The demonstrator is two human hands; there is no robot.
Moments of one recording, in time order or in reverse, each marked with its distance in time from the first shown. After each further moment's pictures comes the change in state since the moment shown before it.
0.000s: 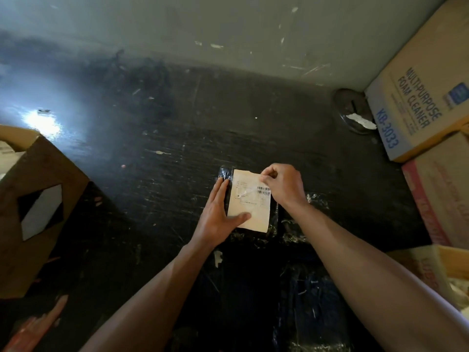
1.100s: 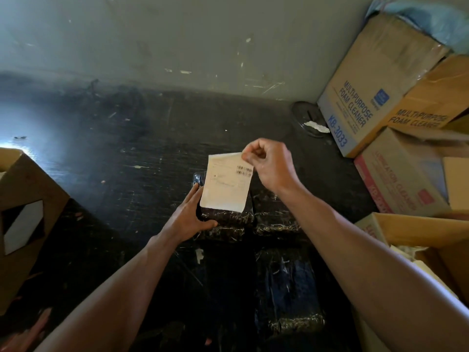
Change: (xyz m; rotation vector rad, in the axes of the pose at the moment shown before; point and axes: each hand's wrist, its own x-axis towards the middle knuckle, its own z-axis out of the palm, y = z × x) left_hand -0.006 -0.011 -0.027 0.226 -0.190 0.187; right_hand -0.070 -0.051 -0.095 0.249 0.125 -0.194
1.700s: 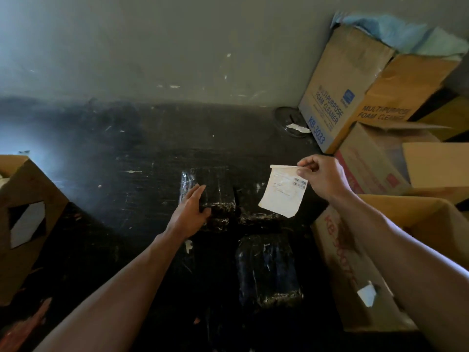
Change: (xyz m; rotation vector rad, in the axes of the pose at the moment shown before) left_hand -0.039 0.069 0.022 0.056 0.110 0.009; right_hand -0.075 0.080 -0.137 -0.234 0.158 0.215
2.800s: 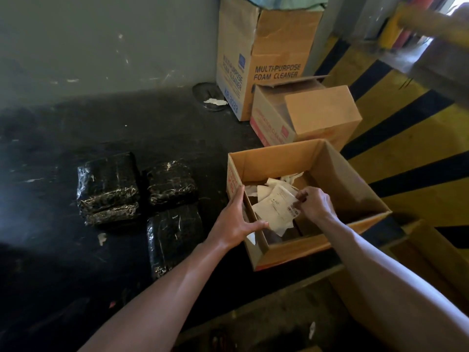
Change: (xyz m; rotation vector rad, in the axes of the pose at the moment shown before) left_hand -0.106 0.272 0.220 -0.218 -0.397 0.137; right_hand -0.136 0.267 -0.120 -0.140 0.005 0.420
